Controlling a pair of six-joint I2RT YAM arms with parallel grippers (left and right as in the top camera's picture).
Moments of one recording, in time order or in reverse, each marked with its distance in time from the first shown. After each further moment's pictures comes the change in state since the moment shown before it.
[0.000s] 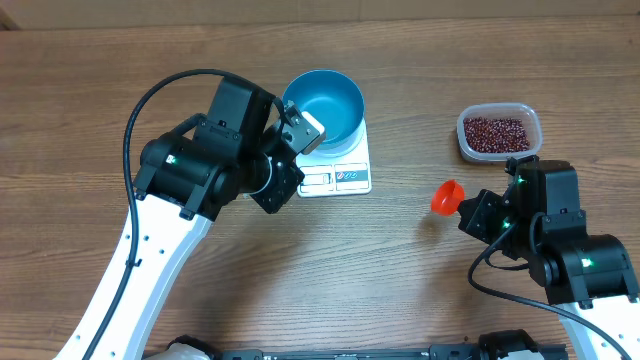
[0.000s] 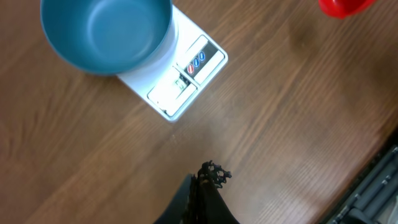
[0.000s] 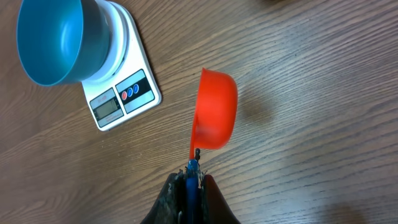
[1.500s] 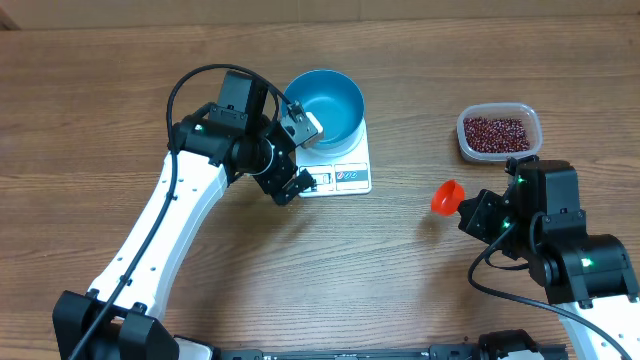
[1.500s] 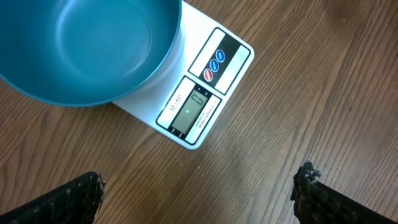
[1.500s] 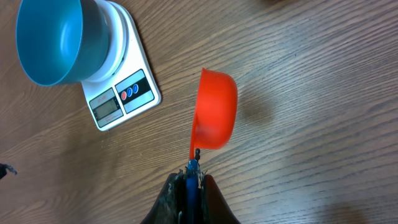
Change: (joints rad) left arm 0.111 0.172 -0.188 0.274 0.123 0.247; right arm 0.000 0.001 0.000 0.000 0.000 0.000
